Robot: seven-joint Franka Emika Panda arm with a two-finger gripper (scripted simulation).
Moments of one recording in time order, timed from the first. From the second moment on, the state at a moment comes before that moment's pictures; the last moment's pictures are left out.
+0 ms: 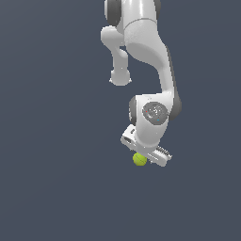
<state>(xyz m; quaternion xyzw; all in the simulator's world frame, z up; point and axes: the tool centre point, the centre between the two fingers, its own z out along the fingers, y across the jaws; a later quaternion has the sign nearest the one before) 0.081 0.094 0.078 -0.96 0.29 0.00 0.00</state>
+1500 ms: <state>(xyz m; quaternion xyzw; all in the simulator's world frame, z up) 0.083 0.092 0.056 -0.96 0.29 0.00 0.00</state>
